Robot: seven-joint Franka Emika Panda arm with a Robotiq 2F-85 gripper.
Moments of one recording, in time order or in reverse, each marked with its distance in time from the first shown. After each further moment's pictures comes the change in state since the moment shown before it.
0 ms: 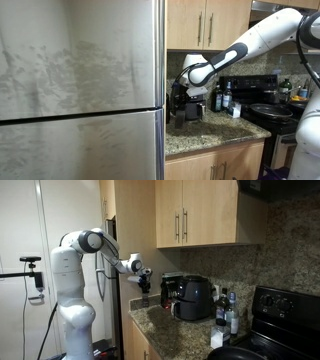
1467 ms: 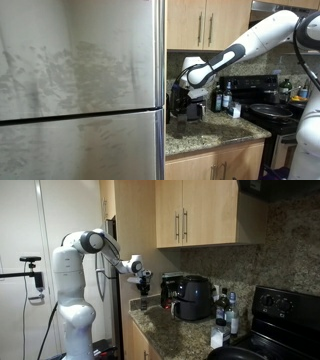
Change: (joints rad) arm 0.013 0.021 -0.007 0.005 0.033 -0.061 -0.097
